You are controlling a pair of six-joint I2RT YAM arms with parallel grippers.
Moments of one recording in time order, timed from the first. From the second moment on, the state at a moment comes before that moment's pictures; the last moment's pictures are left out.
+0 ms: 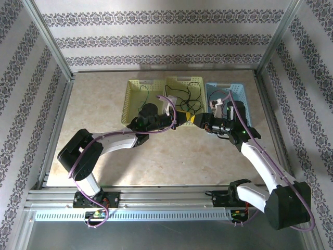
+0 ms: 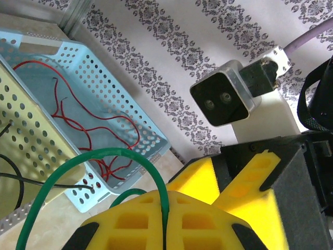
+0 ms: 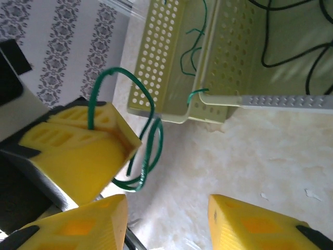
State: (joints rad) left arm -0.70 1.69 0.94 0.67 0.45 -0.69; right arm 0.20 1.08 0.74 -0.23 -0.76 0.69
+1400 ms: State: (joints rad) left arm -0.66 1.71 0.90 0.89 0.45 -0.87; right arm 0.29 1.21 0.65 0.28 -0.77 1.00
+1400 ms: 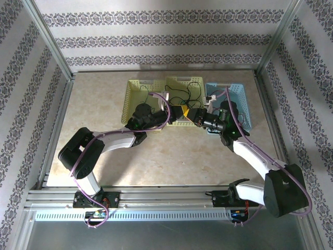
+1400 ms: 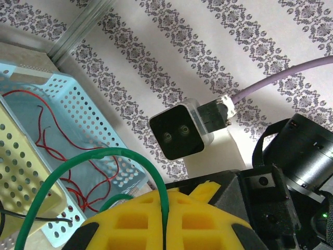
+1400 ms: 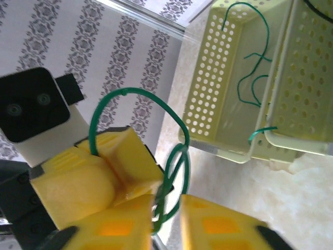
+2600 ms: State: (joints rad) left arm -0.64 1.70 0.94 0.73 0.60 -0.76; right arm 0.27 1.06 0.64 0.00 -0.67 0.85
